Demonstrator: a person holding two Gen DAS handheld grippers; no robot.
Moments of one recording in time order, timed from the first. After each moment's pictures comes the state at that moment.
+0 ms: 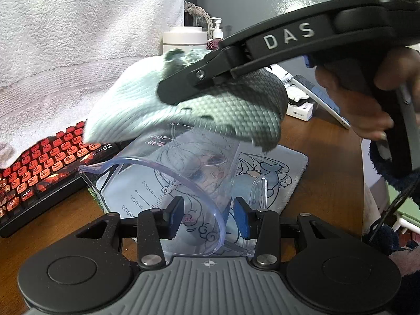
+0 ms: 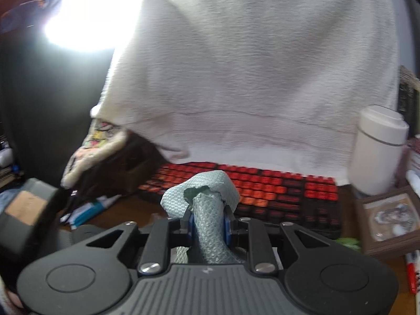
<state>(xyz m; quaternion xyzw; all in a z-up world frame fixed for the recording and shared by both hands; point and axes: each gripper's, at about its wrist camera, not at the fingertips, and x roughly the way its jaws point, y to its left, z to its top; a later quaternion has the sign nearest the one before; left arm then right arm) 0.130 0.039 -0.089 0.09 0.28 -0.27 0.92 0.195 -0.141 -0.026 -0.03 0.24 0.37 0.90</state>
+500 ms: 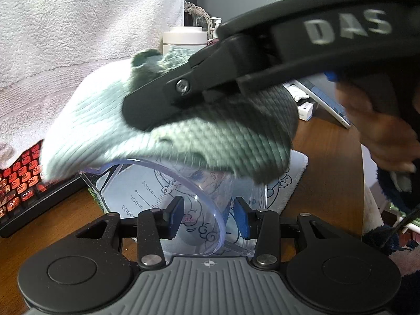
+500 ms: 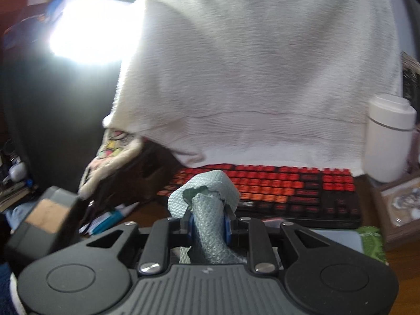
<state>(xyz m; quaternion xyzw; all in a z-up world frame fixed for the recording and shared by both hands) 0.127 0.036 -0.090 0.09 0.28 -0.27 0.92 0.174 -0.126 -0.030 0.00 0.23 0.41 0.88</state>
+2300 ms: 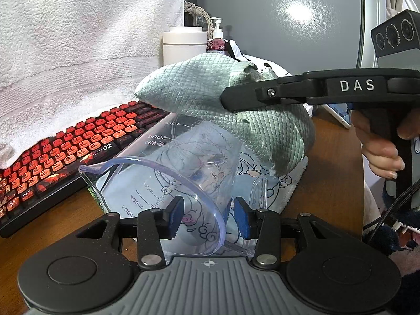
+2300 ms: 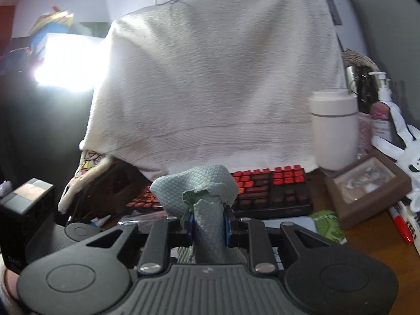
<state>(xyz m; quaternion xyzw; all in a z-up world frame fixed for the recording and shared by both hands) 0.130 0.035 -0.094 0.08 0.28 -0.27 0.92 0.168 -0.196 -0.061 0.06 0.18 0.35 0.92</state>
